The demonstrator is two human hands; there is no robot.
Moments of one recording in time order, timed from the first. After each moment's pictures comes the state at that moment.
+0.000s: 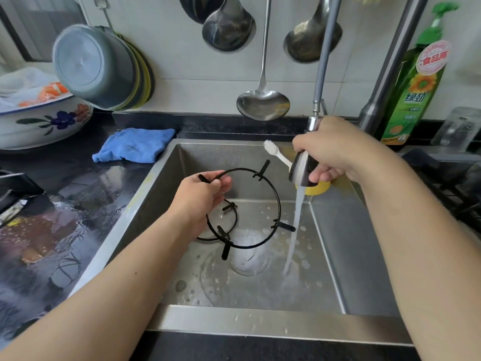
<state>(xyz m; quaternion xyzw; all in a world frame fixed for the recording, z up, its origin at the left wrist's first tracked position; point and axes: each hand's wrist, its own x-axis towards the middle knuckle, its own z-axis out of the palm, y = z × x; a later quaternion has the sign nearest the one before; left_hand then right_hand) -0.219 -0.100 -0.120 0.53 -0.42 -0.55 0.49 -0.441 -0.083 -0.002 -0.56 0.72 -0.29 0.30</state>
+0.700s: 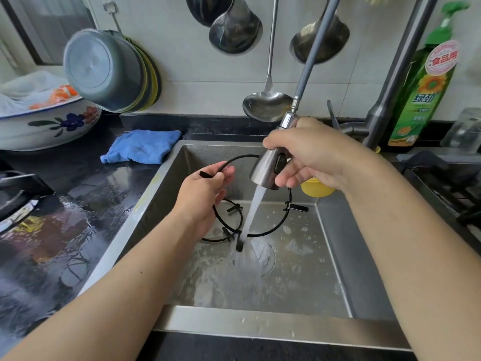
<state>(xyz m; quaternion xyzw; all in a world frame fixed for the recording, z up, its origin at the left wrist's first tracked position) -0.220 -0.097 -0.112 0.48 -0.38 -0.57 0.54 -0.402 -0.068 0.003 -0.59 0.57 -0.36 0.44</state>
